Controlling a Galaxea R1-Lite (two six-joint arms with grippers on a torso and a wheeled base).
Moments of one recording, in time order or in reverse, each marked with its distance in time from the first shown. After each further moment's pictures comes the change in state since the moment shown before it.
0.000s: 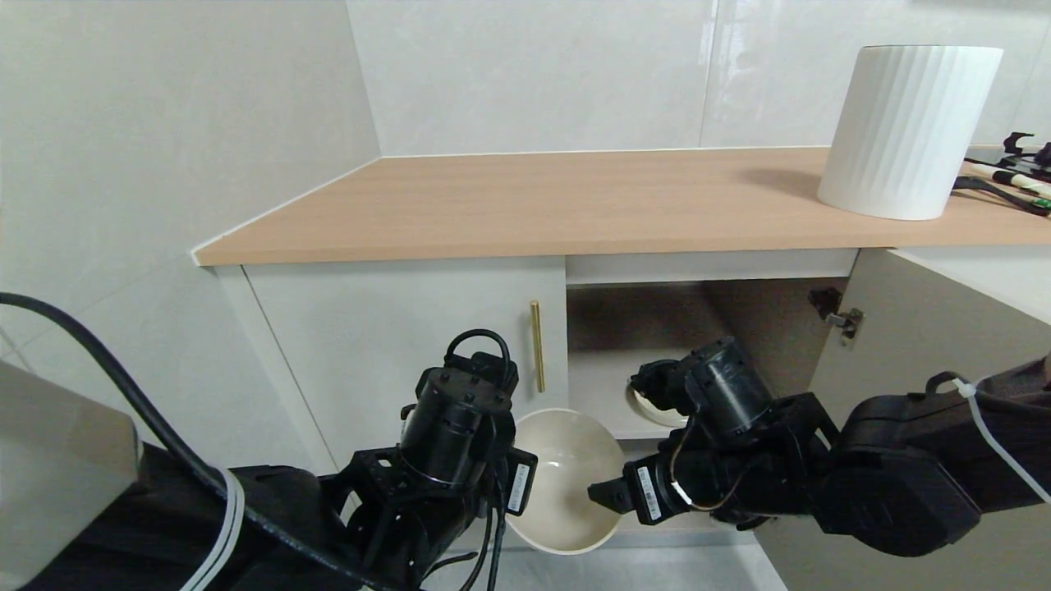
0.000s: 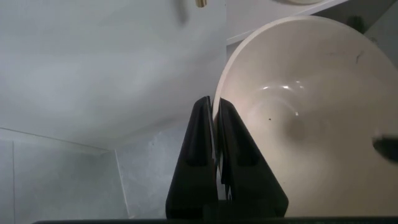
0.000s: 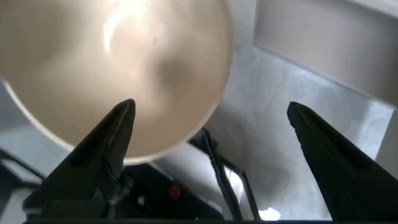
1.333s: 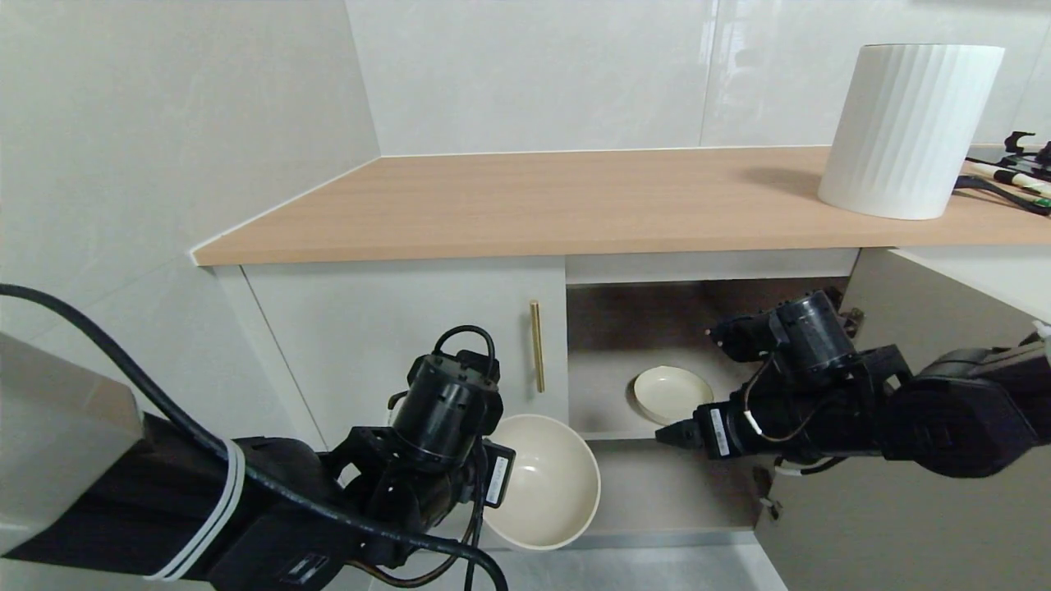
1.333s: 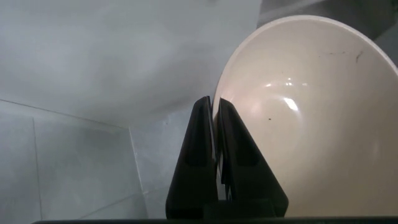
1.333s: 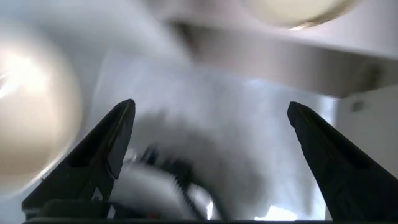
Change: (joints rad) left arm 0.069 0.012 -0.051 0.144 -0.014 0.000; right arm -0.224 -0.082 0.015 0.057 0.057 -0.067
